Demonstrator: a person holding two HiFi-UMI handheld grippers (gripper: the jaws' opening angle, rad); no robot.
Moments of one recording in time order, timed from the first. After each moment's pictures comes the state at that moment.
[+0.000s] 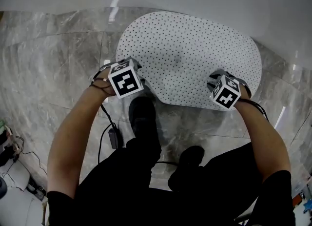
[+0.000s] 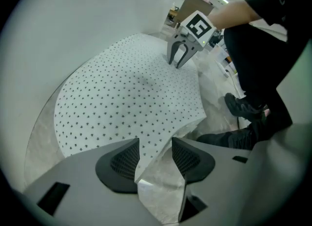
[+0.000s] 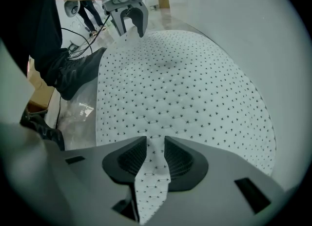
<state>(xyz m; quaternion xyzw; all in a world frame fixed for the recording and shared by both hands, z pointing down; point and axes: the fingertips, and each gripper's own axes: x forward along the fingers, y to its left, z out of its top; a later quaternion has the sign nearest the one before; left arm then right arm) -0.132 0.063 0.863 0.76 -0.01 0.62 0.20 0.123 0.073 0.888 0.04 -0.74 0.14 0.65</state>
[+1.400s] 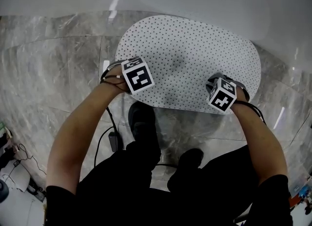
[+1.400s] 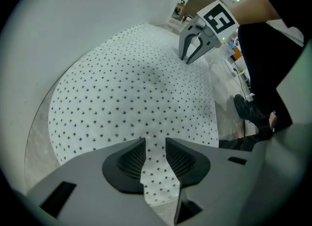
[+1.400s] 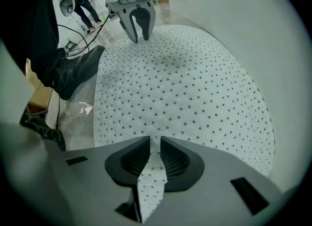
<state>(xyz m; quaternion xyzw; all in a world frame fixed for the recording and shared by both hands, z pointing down) -0.115 0.040 0.889 0.73 -0.02 0.65 0.21 0.122 0.068 0.892 0.03 -0.73 0.14 0.67</state>
